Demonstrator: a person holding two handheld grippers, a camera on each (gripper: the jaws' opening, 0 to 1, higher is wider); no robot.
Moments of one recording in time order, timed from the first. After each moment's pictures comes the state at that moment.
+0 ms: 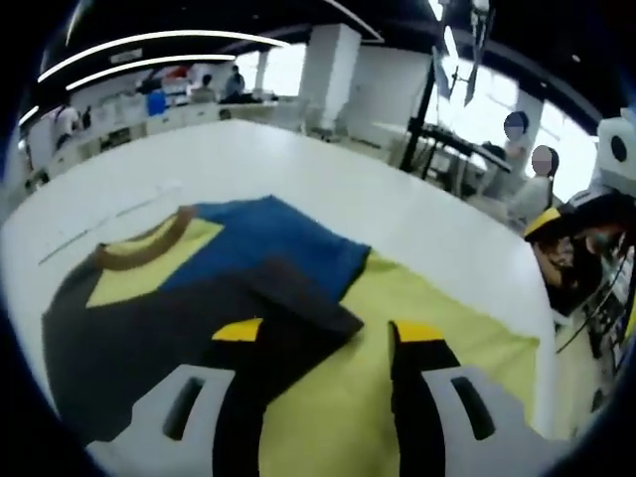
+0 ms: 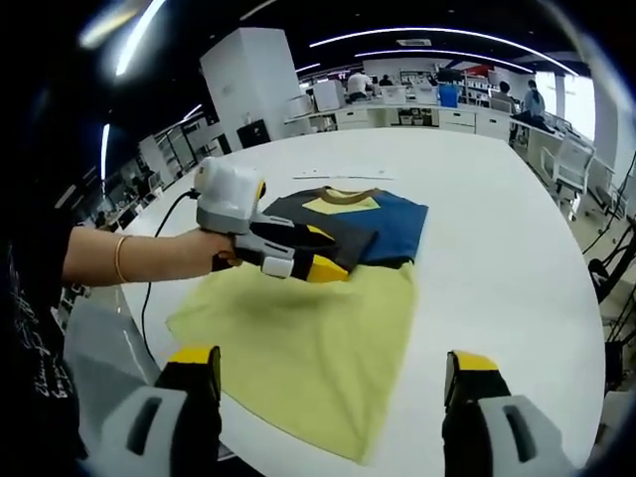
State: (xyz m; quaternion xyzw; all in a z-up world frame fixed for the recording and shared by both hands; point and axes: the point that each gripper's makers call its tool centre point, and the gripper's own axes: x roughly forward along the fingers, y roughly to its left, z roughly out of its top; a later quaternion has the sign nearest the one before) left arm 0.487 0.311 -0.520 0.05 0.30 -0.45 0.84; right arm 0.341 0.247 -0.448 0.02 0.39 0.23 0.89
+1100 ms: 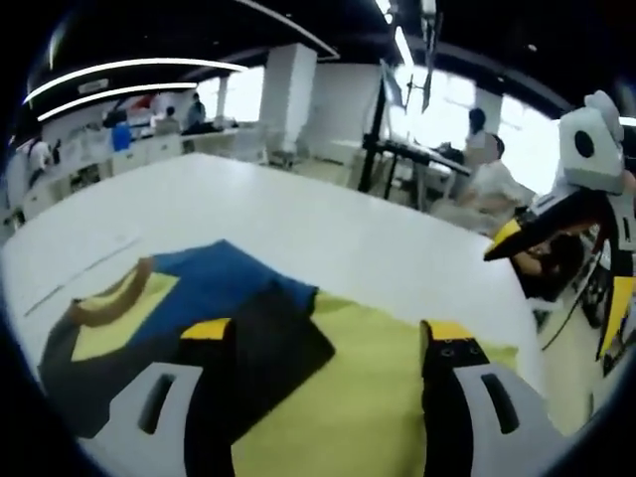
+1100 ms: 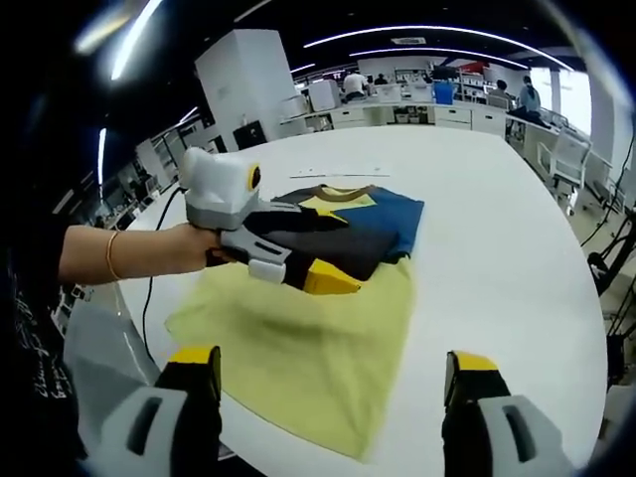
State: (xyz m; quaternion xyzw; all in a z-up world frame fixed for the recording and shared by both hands) left arm 0.474 0.280 -0.484 0.06 0.23 -0.51 0.83; right arm 0.339 0.245 -0.452 0.03 0.39 0.23 0.89
